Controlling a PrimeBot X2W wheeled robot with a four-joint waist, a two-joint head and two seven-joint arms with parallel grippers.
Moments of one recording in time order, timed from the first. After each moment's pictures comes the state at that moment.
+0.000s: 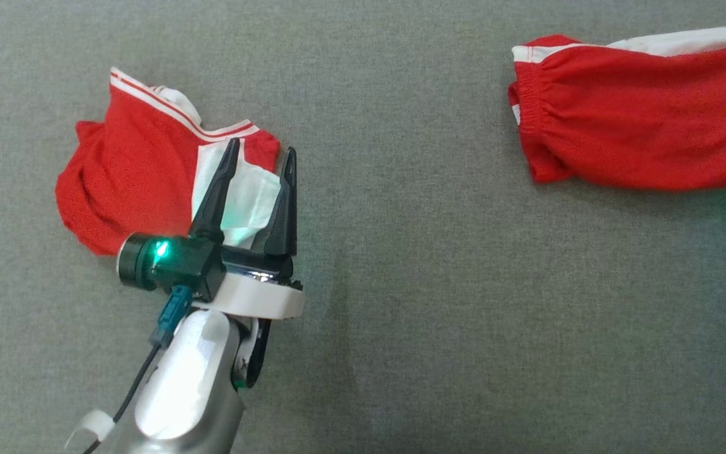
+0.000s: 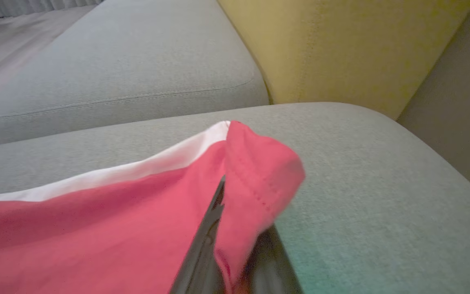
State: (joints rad) left arm -0.38 0.04 -0.35 0.28 -0.20 0.03 -0.26; right arm -0.79 -0.44 -0.13 1.01 0.24 0.13 -0.10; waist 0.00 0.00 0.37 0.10
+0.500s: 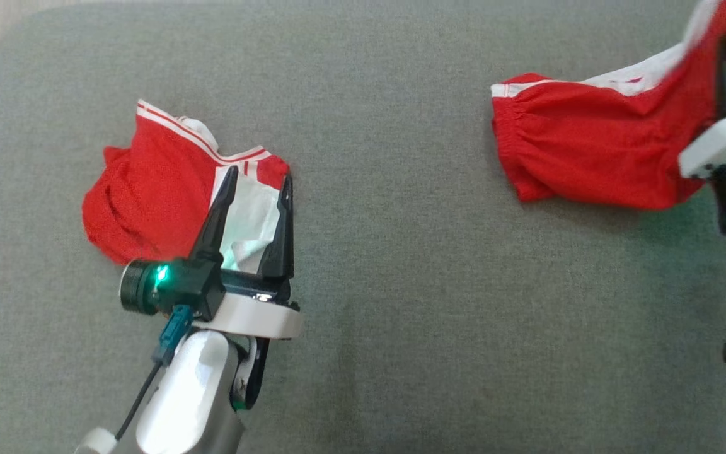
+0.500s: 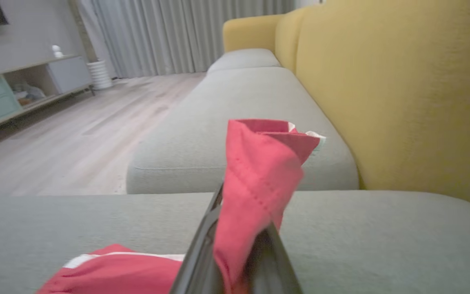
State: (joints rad) left arm -0.33 0.04 -0.34 0.30 -0.20 0.03 -0.26; right arm -0.79 -0.35 0.14 0.88 0.37 0.13 -0.18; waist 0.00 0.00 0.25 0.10
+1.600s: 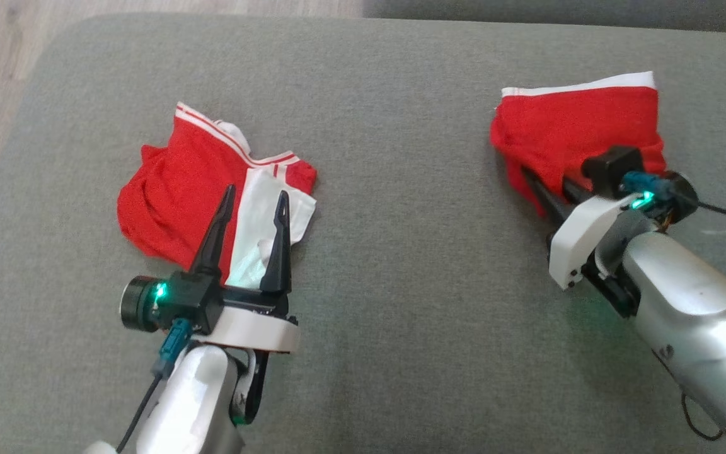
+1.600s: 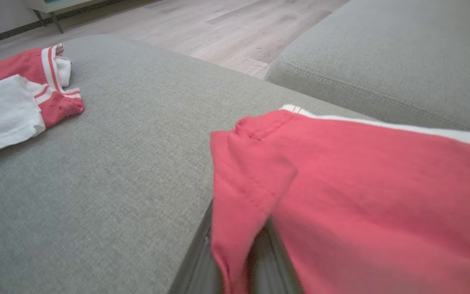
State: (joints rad) left arm -0.29 0.05 -0.34 0.30 -0.21 0.04 -0.26; right arm -0.75 -0.36 0.86 0.84 0.60 0.13 -0.14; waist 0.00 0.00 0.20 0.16
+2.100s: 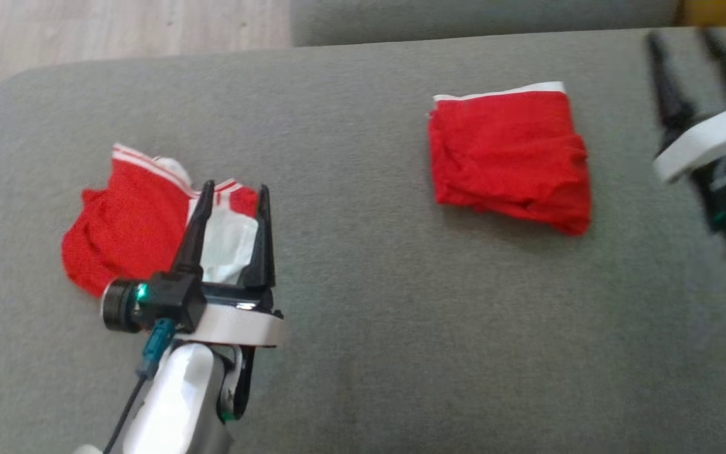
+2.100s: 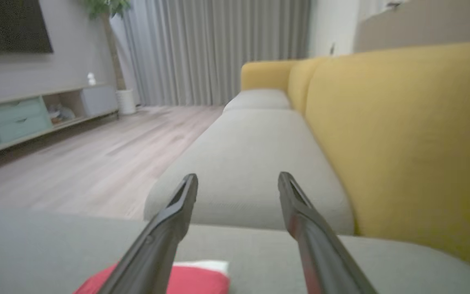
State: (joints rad) left arm -0.28 0.06 -0.30 0.28 -0.21 0.06 -0.26; right arm -0.81 -0.44 0.52 0.81 0.63 0.13 -0.25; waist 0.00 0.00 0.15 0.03
